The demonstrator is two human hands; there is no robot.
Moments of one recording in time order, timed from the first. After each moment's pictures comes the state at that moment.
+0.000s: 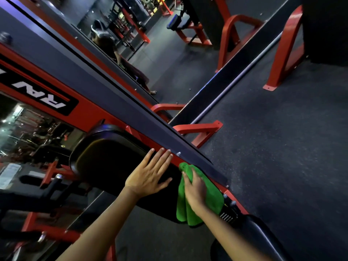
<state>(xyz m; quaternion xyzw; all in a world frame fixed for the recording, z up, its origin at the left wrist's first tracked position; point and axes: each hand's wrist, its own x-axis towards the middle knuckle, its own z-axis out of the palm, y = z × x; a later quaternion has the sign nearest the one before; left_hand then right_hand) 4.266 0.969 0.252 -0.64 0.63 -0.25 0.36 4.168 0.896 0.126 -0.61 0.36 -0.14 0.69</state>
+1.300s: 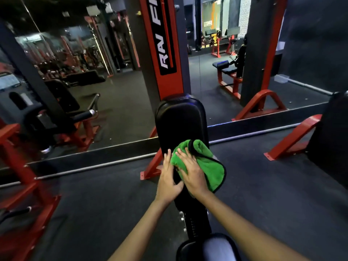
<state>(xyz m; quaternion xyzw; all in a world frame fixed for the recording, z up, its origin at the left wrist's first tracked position) 4.176 1.072 0.186 -0.84 0.31 -0.12 -0.43 4.164 0.954 0.183 -0.85 -0.08 -0.32 0.41</state>
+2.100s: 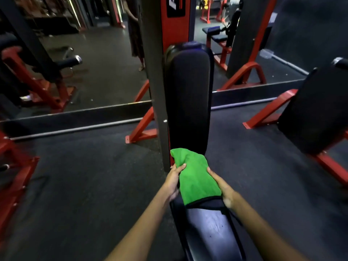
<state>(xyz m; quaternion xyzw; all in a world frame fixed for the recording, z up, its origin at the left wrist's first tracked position) 4.069 1.104 0.120 -0.50 -0.09 0.35 -0.78 3.997 0.952 0.106 -0.44 0.34 0.14 0.82</state>
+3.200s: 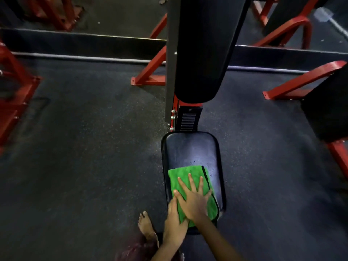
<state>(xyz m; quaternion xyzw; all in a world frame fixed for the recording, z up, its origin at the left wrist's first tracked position) 3.800 1.109 -0.075 -0.85 -0.10 0.27 -0.44 3.847 1.021 -0.078 -0.95 0.09 0.28 0.14</state>
